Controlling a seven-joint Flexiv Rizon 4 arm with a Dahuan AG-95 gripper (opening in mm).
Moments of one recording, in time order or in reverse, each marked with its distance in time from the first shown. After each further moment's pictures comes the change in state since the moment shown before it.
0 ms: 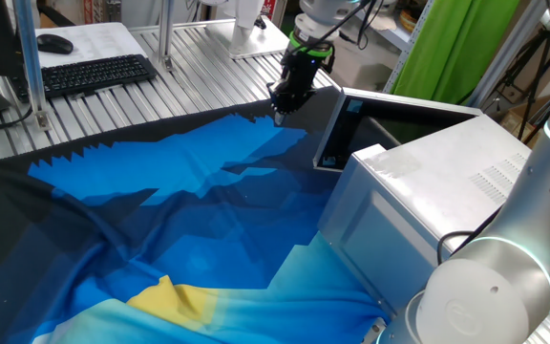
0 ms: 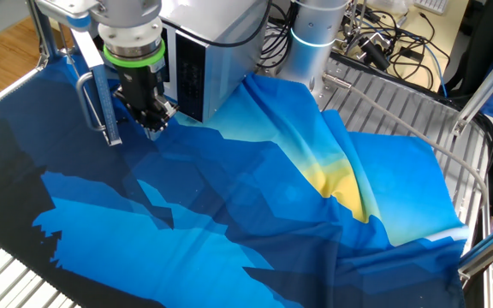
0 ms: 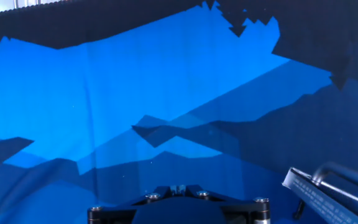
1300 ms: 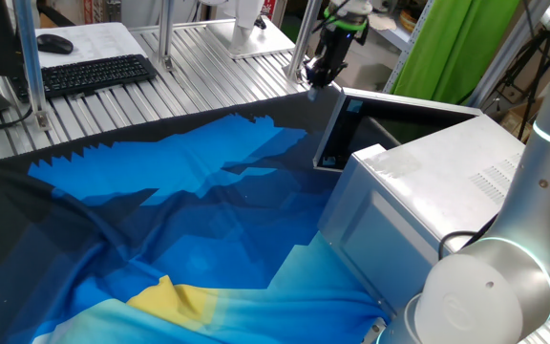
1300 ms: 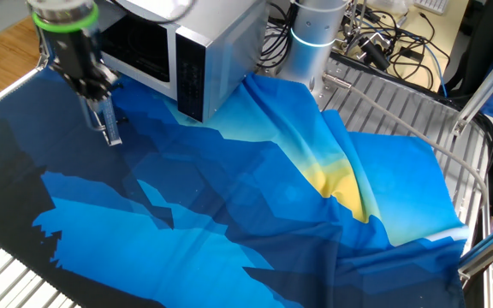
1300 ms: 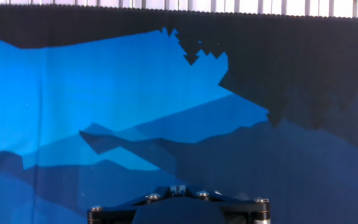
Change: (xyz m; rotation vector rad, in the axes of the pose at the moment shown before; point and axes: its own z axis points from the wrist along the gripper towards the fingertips) arm -0.028 -0.110 -0.043 0.003 0.026 -0.135
